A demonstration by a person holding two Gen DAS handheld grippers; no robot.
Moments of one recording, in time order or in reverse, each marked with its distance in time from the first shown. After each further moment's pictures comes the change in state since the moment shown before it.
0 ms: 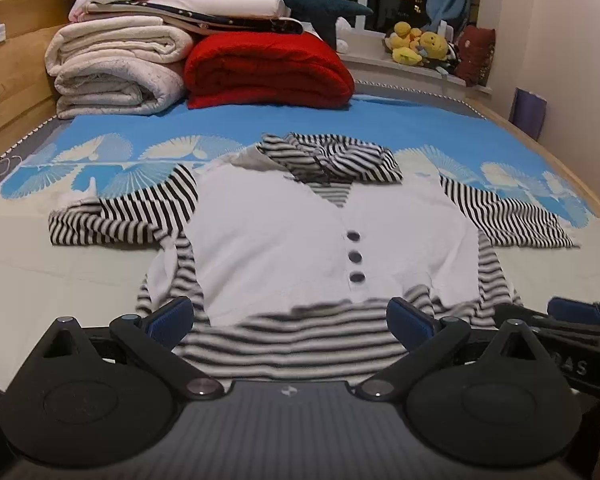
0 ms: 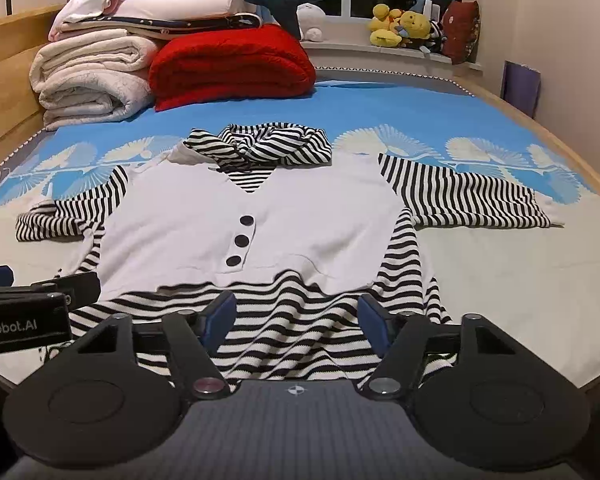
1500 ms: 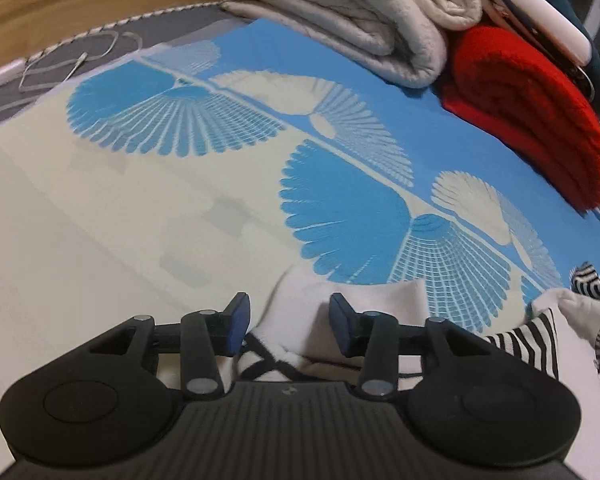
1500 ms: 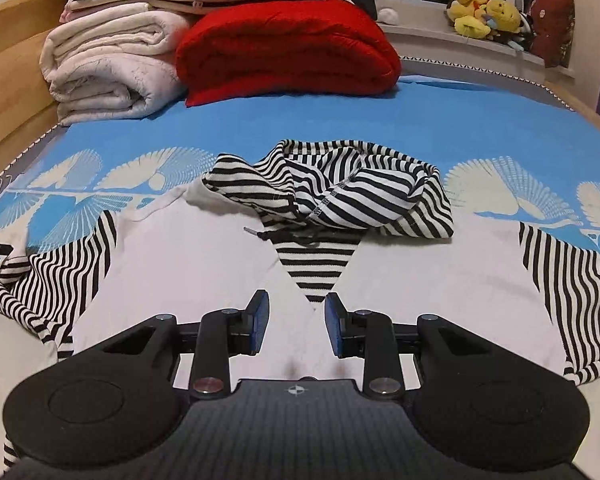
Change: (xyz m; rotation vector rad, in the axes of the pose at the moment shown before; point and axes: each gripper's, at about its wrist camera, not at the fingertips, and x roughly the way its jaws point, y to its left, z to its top) left arm 0.302 0.428 0.125 -0.433 0.131 0.193; right arm 0.239 0.053 0.142 -0.084 0.050 0.145
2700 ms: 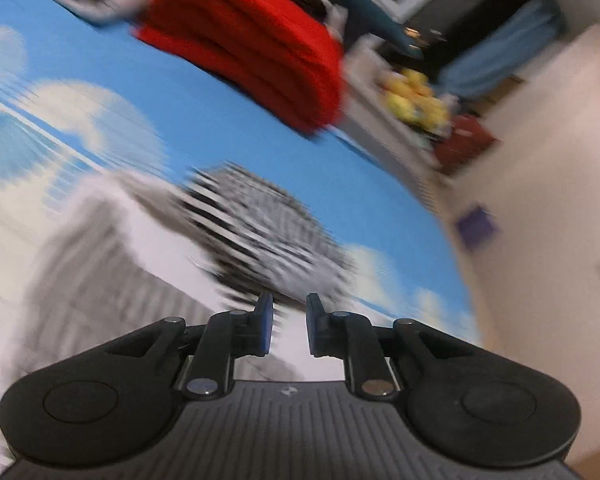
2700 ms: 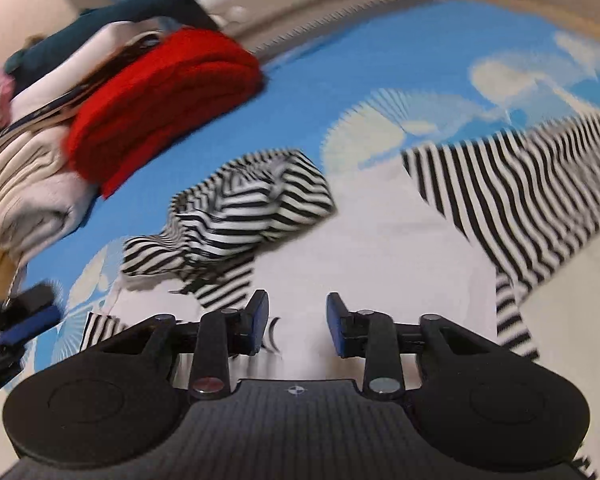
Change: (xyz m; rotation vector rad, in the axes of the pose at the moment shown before) left arm -0.107 -0.340 -0.085 0.020 0.106 -0.523; right arm -0.015 -0.124 -0.011 0.563 0.029 -0.046
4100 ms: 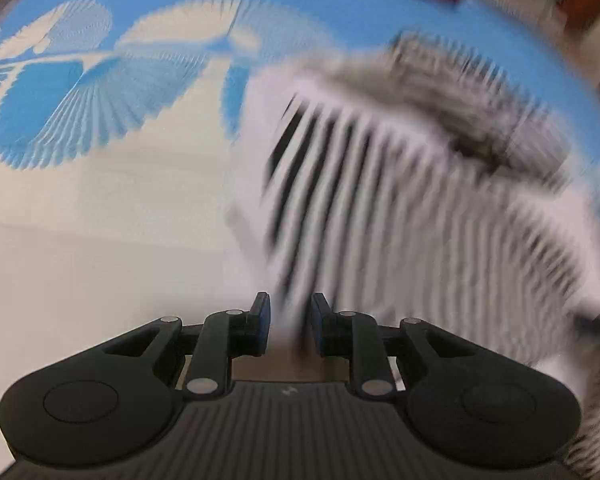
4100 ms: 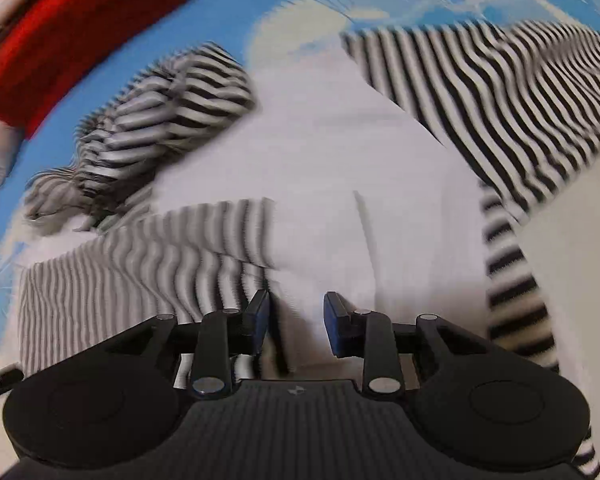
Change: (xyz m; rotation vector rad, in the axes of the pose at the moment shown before) left arm 0.050 0.109 -0.020 0.257 0.375 0.456; right arm 0.070 -0.043 -0.015 0.031 0.225 -0.144
